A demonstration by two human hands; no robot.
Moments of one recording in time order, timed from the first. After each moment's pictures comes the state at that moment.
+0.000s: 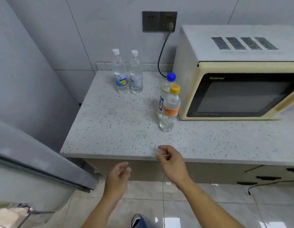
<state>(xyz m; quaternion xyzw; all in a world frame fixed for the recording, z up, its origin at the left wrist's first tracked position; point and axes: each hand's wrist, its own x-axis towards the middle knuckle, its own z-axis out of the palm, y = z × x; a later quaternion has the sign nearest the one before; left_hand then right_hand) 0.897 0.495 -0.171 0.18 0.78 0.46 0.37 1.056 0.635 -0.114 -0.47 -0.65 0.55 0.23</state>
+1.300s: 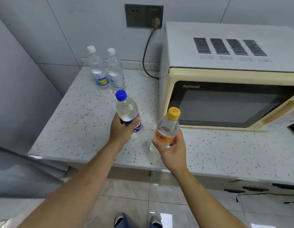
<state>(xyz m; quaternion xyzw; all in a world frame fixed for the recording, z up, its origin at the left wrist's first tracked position) 0.911 0.715 -0.097 0.25 0.71 0.60 0.28 1.102 0.753 -0.104 -0.40 -0.63 0.53 0.41</state>
